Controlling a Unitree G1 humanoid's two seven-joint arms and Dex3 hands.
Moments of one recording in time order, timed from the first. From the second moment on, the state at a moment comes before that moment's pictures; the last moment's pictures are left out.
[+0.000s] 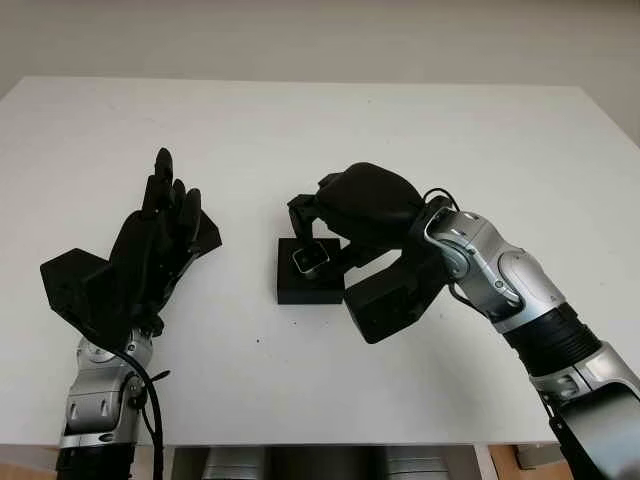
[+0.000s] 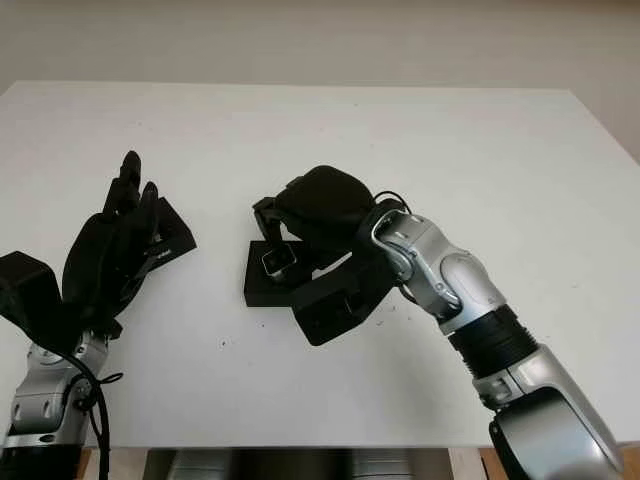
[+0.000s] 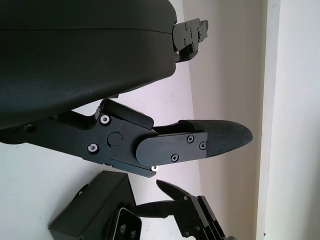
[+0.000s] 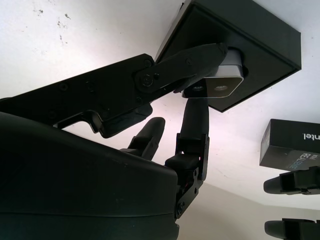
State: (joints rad) left arm -0.17 0.22 0.20 -0.03 -0.19 0.08 -0.19; right arm -0.72 -0.48 0.43 0.19 -0.84 -0.28 0.34
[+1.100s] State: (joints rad) left arm -0.17 0.22 0.20 -0.03 -0.19 0.08 -0.20; right arm -0.60 -0.39 0.34 0.19 -0.61 -0.15 0.24
